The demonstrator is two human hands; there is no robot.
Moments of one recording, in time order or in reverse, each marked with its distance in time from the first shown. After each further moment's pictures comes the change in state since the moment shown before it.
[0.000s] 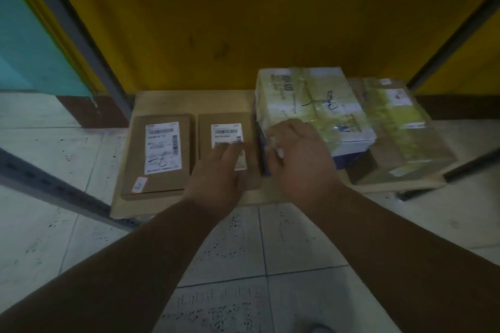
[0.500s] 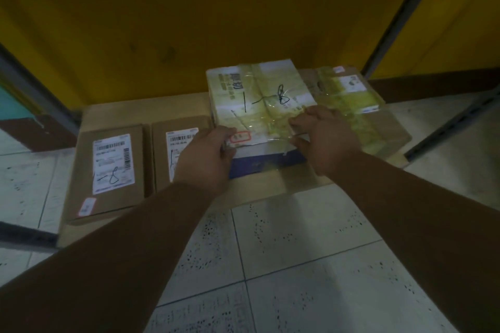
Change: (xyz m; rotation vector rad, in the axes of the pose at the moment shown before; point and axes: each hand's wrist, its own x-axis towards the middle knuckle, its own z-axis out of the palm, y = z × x) left_hand 0.055 0.046 0.032 -0.115 0.020 -0.044; right_hand 0.002 0.138 -0.031 -0.193 -0.174 0.246
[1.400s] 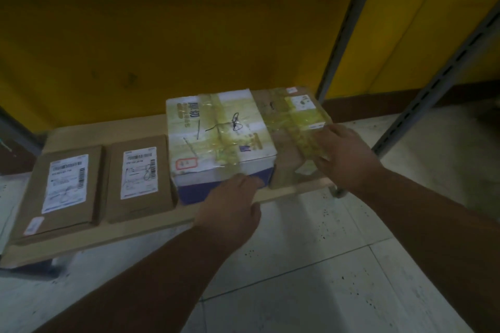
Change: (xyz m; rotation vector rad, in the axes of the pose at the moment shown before) left_hand -0.055 0.122 0.065 0.146 -0.225 0.236; right_hand -0.043 0.137 -0.046 0.015 0.028 0.010
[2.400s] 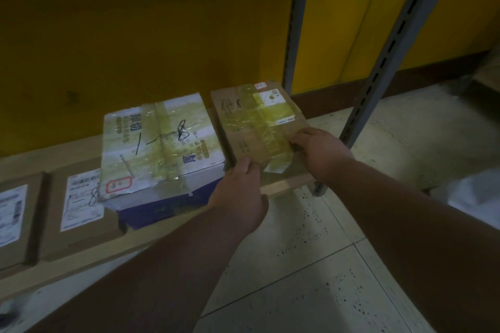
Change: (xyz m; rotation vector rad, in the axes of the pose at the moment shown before) left_hand 0.082 0.075 0.053 0.102 -0.125 -0.032; right_hand 0.028 0.076 0.025 -0.046 -0.132 0.061
